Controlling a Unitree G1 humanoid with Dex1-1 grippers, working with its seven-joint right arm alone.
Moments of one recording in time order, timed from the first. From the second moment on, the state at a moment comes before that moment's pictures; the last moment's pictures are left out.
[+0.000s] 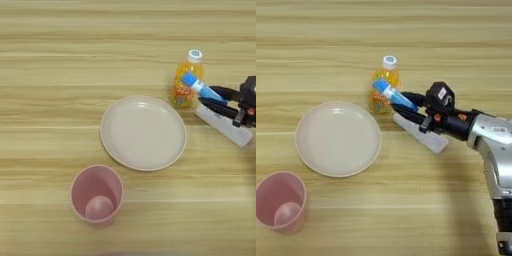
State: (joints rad) arm -0.18 -0.59 -0.14 0.08 0.27 0.14 1.04
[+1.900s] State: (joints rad) arm -0.17 -0.59 -0.03 0.34 0.06 0.06 1.02
